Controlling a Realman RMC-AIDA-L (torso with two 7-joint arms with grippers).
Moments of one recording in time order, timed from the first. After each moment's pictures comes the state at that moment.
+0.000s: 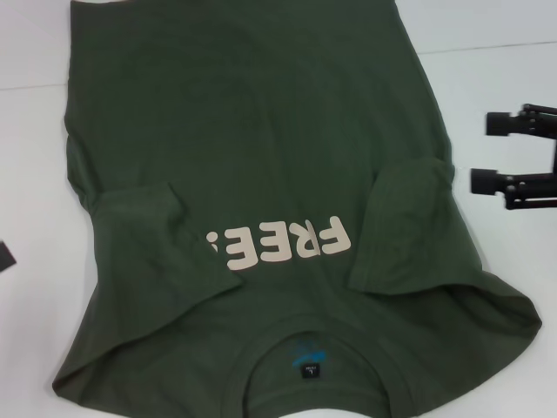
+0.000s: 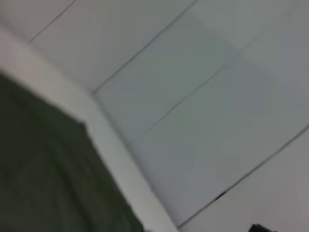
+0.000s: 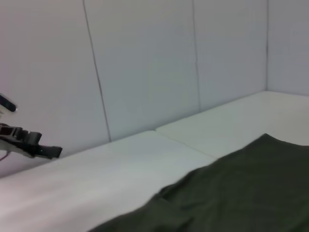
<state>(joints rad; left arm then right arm) -0.21 -2.05 -2.77 -0.77 -1.25 1.95 -1.93 0.33 2.08 -0.49 -1.27 -1.95 -1.92 1.64</state>
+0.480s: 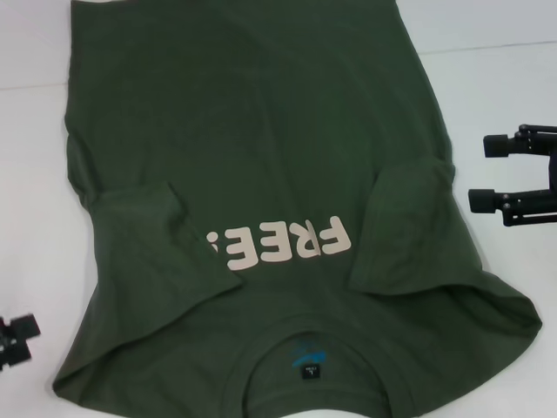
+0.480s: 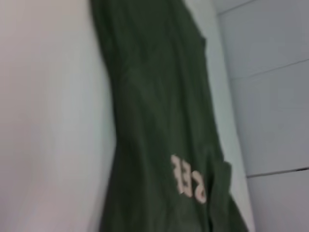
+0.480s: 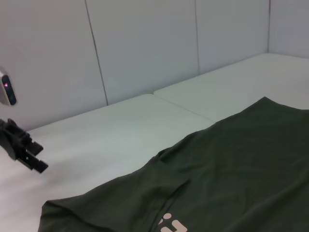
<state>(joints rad) -0.23 -2.06 -2.77 -0.91 -0.93 1.88 -2.38 0.36 2.08 -0.50 -1.31 -2.07 -1.94 1.66</state>
